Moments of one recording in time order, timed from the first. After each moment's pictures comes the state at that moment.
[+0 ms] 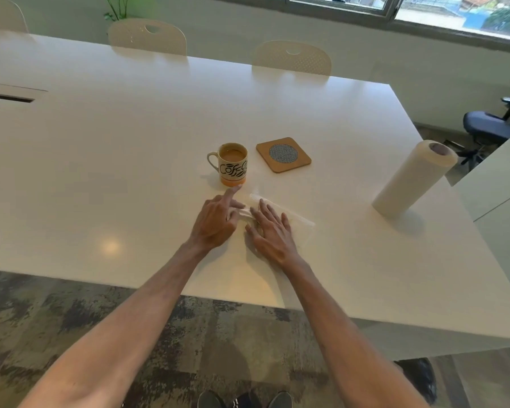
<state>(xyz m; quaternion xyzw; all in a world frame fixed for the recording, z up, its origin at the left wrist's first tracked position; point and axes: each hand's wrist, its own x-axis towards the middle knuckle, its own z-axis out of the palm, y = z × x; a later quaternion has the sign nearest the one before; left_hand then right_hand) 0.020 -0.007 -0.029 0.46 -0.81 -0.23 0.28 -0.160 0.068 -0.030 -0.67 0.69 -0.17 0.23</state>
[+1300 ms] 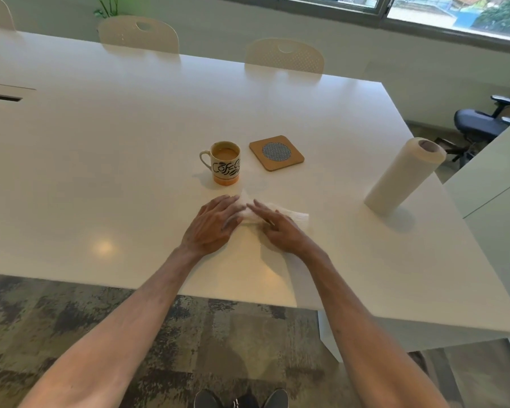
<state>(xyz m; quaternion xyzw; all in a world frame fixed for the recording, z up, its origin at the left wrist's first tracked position) 0.024 -0.001 -0.047 0.40 -0.88 -0.15 0.21 -0.208 0.068 -0.009 -0.71 0.60 -0.19 0.31</state>
